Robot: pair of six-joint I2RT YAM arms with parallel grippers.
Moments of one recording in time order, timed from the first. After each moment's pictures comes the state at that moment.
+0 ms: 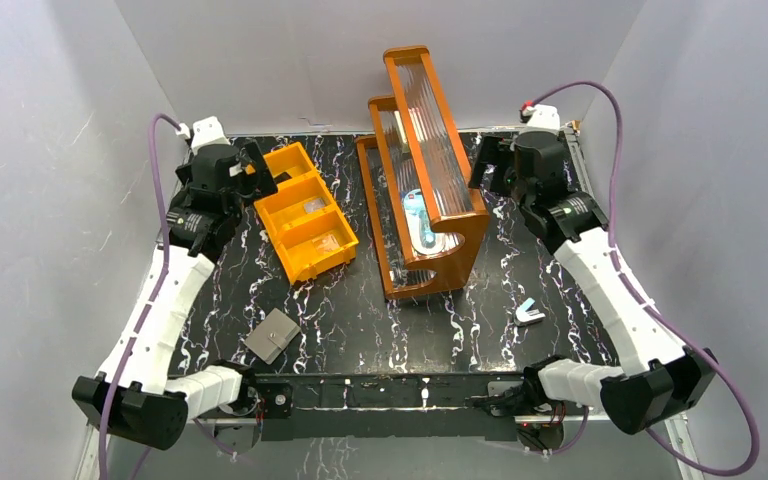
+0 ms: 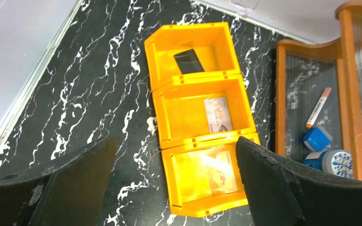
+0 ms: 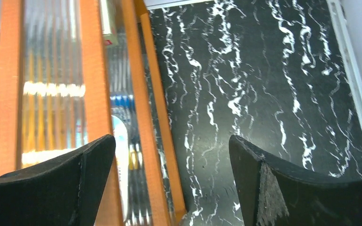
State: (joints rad) left arm -0.26 1.15 1.31 -0.64 -0.46 -0.37; right arm 0.43 1.22 1.33 -0.55 0.31 0.31
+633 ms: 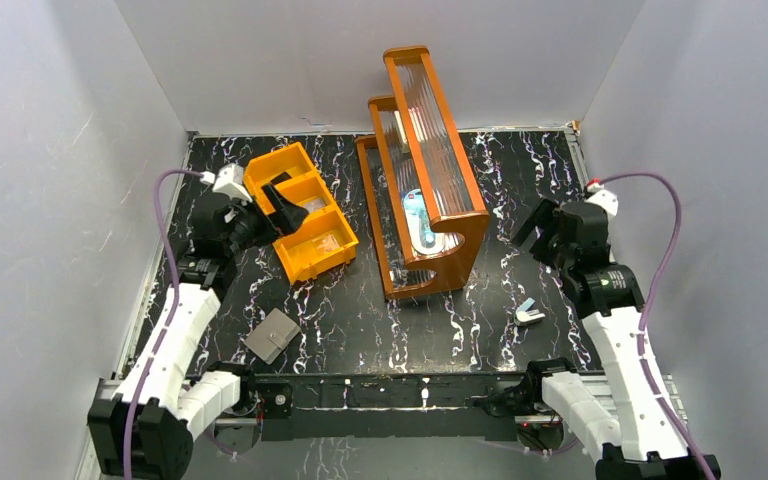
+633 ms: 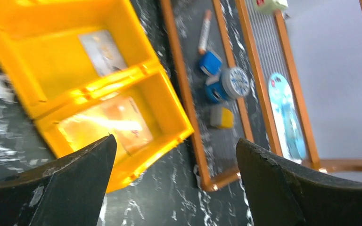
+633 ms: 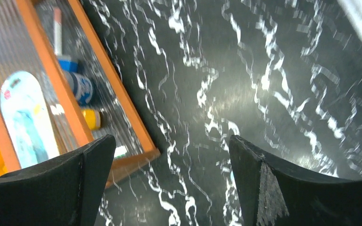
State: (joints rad) left arm -0.12 0.94 0.82 -0.27 0.19 -0.53; right arm 0.17 0.81 0.98 -0.75 0.24 0.54
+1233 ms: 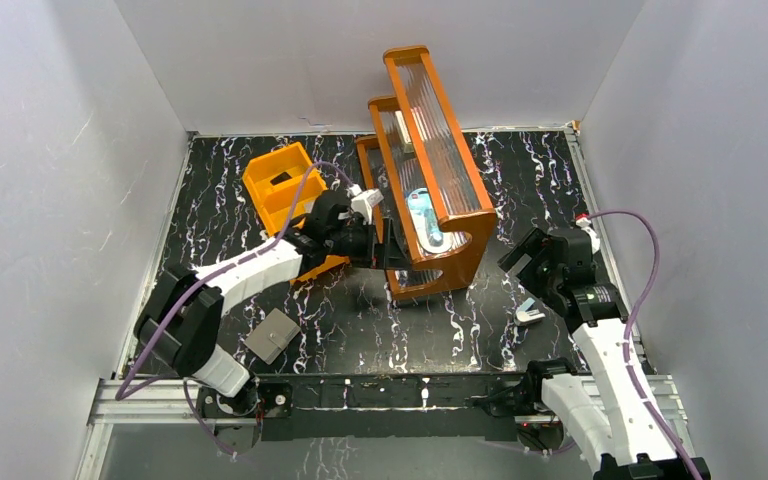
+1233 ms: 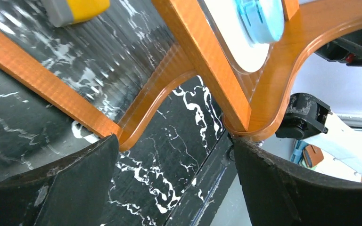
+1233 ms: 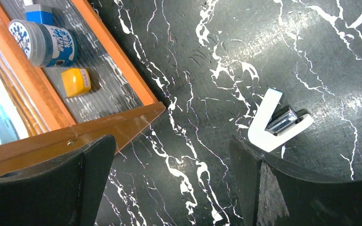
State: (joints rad) left arm -0.61 1.52 0.93 -0.07 0.56 -0.57; right arm 0.15 0.73 0.72 -0.78 0.06 0.76
